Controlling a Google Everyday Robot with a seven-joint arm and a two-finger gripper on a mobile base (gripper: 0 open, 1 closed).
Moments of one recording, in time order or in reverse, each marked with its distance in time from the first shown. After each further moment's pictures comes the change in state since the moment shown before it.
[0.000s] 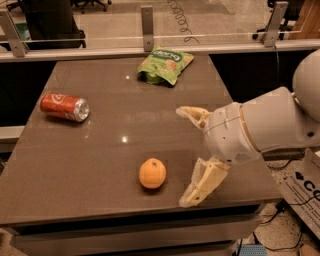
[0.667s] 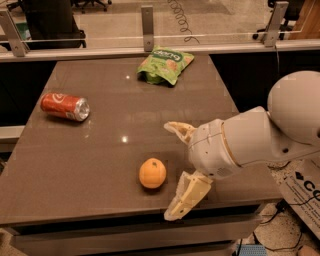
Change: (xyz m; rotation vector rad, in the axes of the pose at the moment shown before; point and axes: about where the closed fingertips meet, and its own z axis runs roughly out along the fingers) arm 0.000 0.019 0.037 -0.047 -0.037 0.047
